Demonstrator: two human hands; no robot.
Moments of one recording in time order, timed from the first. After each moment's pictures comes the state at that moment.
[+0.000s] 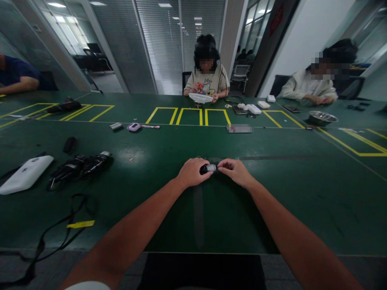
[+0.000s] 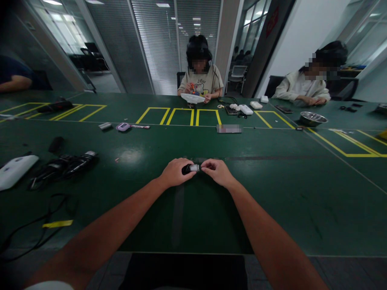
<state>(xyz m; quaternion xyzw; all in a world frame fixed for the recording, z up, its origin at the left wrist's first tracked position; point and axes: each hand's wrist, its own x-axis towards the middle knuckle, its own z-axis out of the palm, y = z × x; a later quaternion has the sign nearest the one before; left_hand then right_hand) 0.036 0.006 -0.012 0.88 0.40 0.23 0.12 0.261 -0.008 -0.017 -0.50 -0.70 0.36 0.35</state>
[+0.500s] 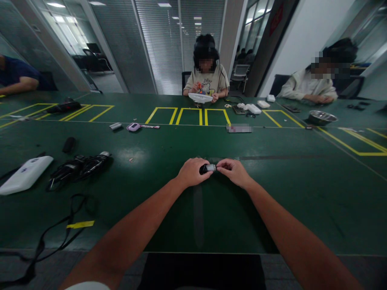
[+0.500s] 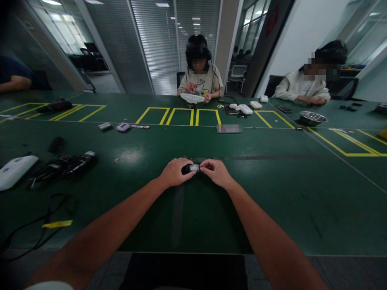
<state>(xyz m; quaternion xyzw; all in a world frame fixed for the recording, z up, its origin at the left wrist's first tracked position) 0.037 0.007 -0.014 0.88 0.40 0.23 0.12 0.255 -0.009 -0.016 -0.50 -0.71 0.34 0.36</state>
